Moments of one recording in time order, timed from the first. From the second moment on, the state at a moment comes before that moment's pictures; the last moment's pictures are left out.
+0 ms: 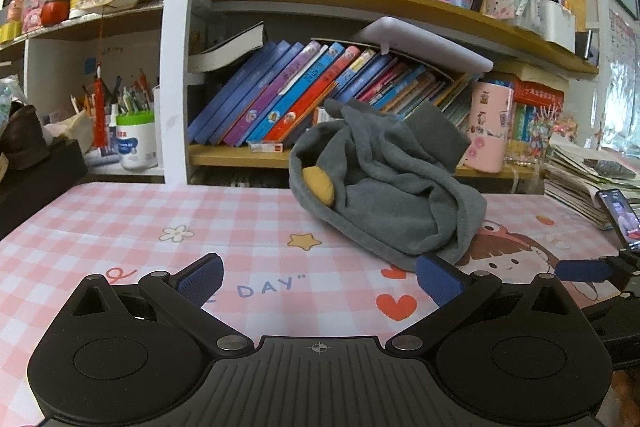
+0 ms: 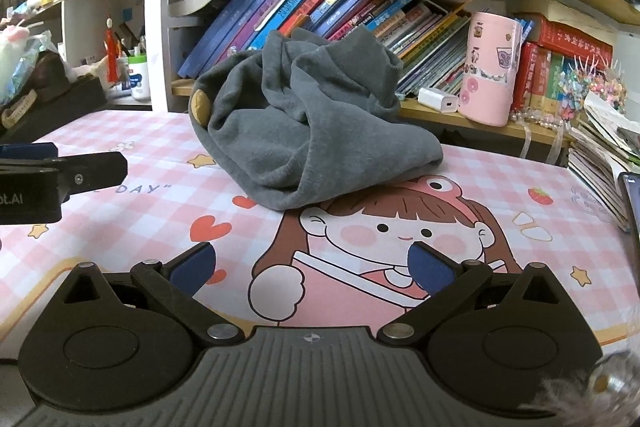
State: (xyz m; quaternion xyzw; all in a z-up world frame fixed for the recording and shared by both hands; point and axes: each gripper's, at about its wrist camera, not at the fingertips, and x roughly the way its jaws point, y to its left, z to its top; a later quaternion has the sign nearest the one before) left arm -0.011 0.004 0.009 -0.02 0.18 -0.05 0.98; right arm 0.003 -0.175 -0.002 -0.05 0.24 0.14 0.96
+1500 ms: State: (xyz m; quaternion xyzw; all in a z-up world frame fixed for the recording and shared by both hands) left arm 0.121 0.008 0.025 -0.01 0.18 -0.01 0.98; right arm 0.120 -0.174 0.011 0.07 0.24 0.11 0.96
